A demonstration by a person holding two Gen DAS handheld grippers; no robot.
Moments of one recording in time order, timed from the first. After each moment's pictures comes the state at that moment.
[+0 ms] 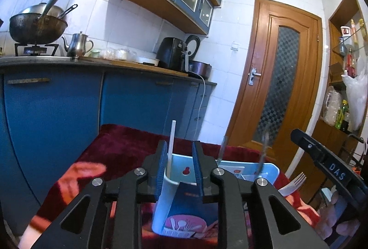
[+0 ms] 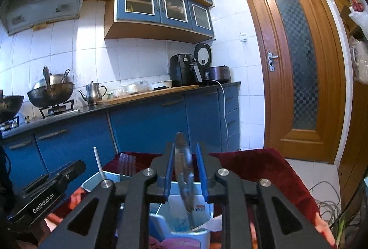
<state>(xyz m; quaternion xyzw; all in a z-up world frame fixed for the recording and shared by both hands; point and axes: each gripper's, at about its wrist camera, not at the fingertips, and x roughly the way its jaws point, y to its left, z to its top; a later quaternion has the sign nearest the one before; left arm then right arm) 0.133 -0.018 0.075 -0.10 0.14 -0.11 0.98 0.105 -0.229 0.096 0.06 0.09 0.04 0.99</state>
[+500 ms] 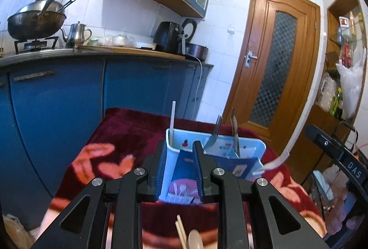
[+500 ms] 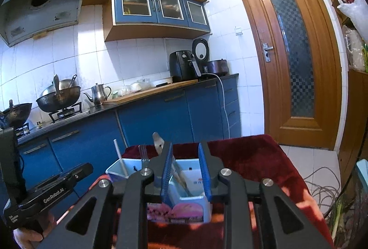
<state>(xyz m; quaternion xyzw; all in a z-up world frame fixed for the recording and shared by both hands) 0.094 -0.008 0.089 -0.08 0.20 -0.13 0.97 0.046 -0.235 0.107 0.08 0.11 0.05 0.99</state>
